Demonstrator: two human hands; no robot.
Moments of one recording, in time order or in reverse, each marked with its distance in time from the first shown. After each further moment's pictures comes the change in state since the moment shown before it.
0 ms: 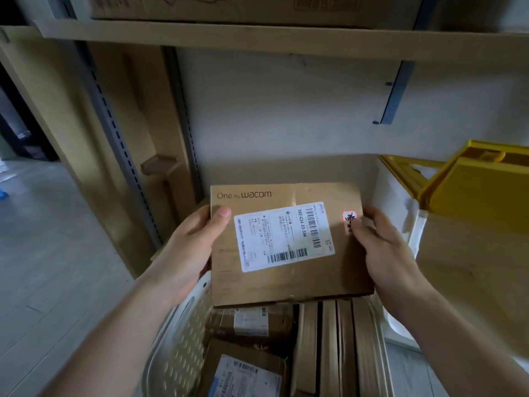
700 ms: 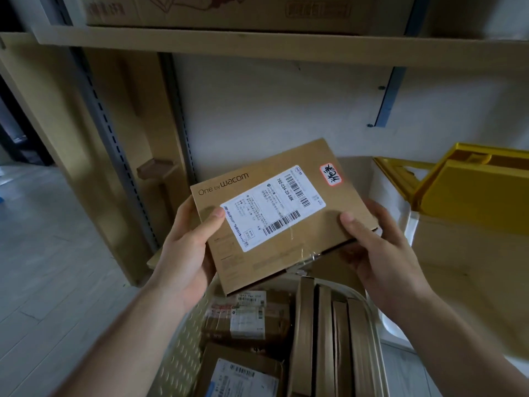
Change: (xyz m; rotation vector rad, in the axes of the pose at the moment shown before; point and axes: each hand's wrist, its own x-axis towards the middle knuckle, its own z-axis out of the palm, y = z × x) left_hand 0.001 -0.004 0.014 -0.344 0.191 -0.007; right_hand -0.017 -0.022 0.000 0.390 -0.045 0.060
